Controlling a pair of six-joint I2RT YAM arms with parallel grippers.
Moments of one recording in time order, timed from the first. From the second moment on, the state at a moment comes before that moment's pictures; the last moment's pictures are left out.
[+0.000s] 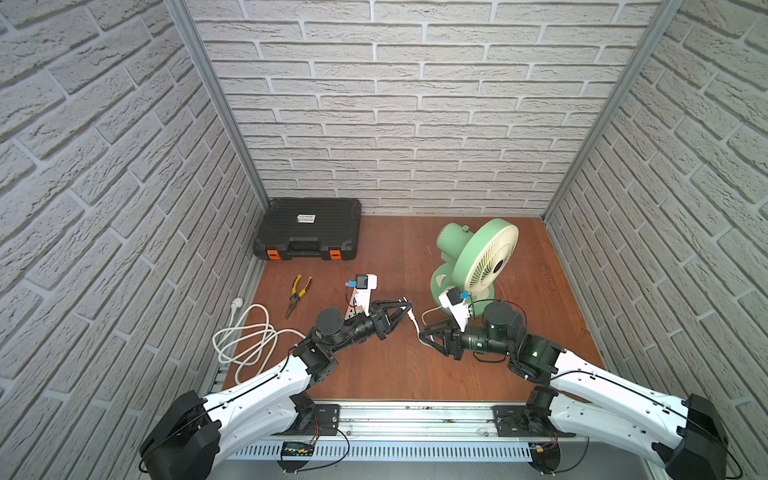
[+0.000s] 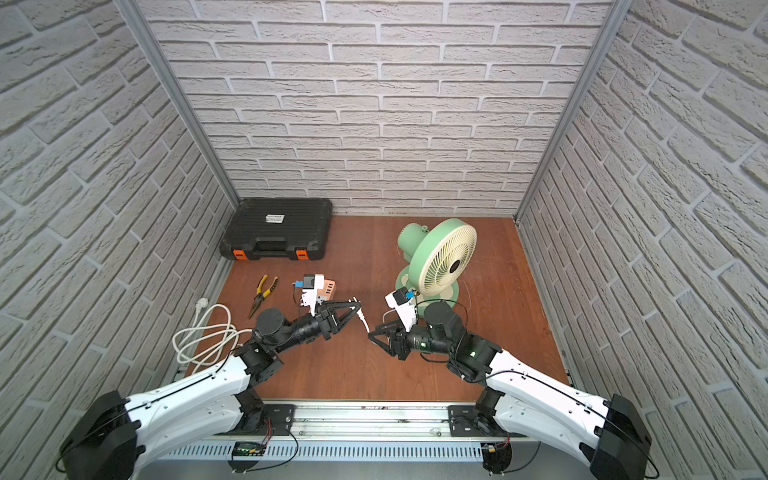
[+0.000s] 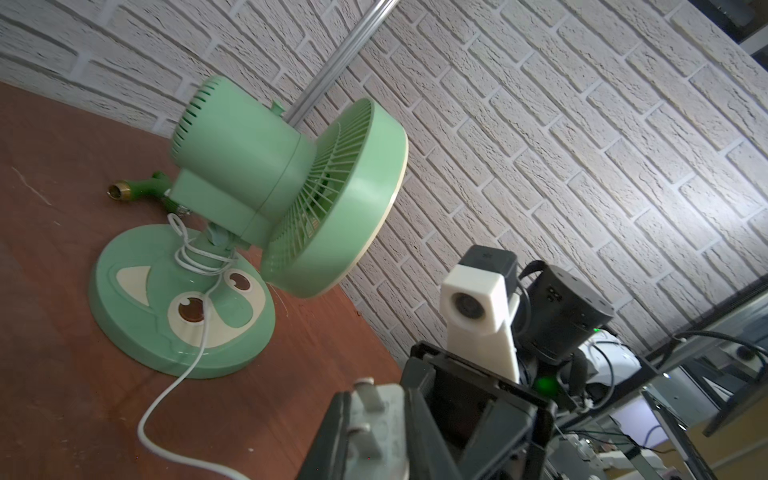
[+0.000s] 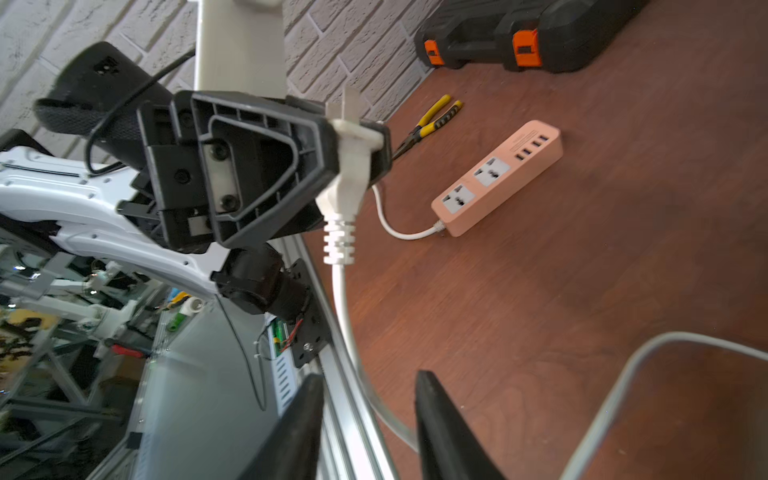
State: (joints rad) left arm -0.68 0.90 0.31 0.67 0.32 -0.84; right arm 0.81 0.89 0.56 -0.05 -0.34 0.54
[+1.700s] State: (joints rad) left arm -0.89 0.97 0.28 0.83 -0.41 -0.99; right arm 0.96 1.44 0.46 1.05 0.11 1.02
